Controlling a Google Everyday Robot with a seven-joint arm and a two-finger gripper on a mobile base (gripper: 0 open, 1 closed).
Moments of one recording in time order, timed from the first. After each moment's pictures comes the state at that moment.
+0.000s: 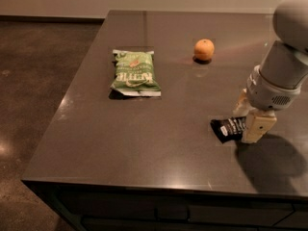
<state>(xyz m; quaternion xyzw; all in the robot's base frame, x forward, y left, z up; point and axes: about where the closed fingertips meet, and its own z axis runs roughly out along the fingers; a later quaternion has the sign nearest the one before) 0.467 -0.228 0.832 -0.70 0.72 0.03 0.06</state>
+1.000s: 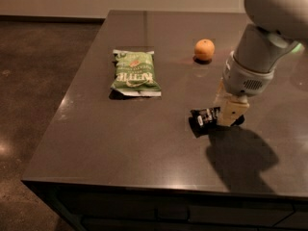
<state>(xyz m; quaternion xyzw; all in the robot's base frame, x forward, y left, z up) 0.484 -0.178 0.858 -0.68 0.73 0.04 0.07</state>
